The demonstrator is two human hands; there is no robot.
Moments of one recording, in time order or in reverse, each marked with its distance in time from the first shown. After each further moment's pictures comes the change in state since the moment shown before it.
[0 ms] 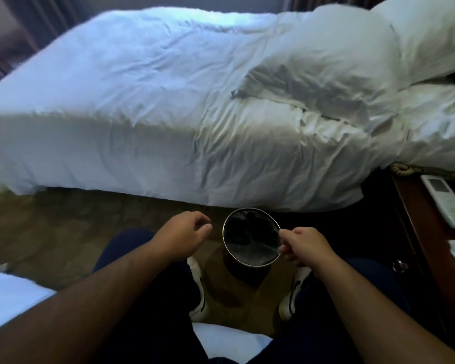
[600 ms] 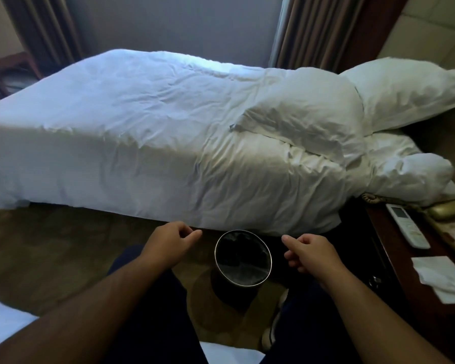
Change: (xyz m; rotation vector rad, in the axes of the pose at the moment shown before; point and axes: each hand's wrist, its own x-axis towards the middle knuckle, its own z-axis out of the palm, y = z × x) left_hand -0.033 -0.029 -0.017 -0.152 0.250 -0.053; right_hand -0.070 -0.028 -0.014 0.008 0.188 -0.186
